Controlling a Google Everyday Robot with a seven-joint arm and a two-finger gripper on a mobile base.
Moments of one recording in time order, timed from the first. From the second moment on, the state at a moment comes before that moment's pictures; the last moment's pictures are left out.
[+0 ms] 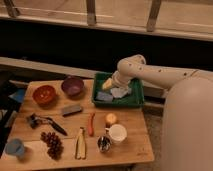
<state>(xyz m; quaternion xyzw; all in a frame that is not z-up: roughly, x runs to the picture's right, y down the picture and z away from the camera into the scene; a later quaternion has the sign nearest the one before) 0.073 -0.014 0.861 -0.21 0.03 0.68 0.70</state>
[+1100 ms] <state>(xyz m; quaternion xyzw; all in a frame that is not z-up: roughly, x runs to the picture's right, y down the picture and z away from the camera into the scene) 0.076 0.031 0.922 -0.26 0.08 0.68 0.68</state>
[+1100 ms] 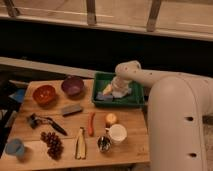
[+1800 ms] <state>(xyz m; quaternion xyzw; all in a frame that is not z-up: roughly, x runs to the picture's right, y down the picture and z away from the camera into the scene) 0.062 0.052 0.940 -0.31 0.09 0.69 0.65</state>
